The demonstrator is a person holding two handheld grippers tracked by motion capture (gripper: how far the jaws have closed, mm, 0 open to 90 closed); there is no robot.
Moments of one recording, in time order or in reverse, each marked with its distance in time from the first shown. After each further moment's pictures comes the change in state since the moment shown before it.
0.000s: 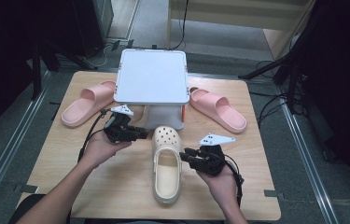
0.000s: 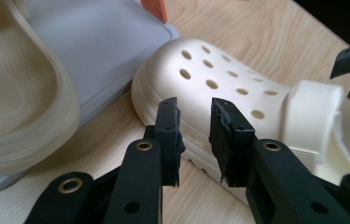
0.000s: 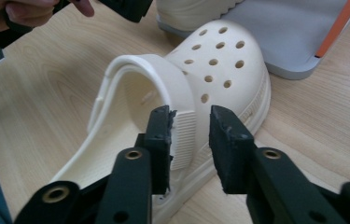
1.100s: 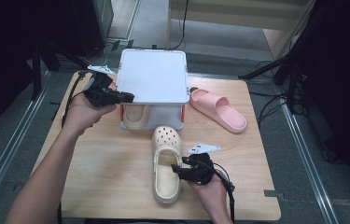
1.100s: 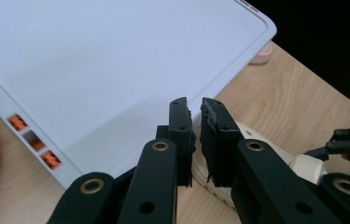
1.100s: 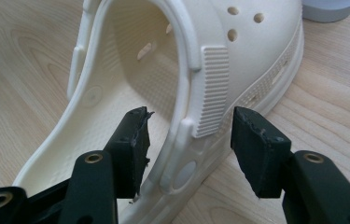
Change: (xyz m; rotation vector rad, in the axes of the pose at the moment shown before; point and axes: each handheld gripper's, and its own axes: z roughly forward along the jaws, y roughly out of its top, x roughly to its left) left arm 0.038 0.078 -0.068 -0.079 0.099 0.015; right arm 0.014 -0.025 0.034 0.110 -0.057 0.037
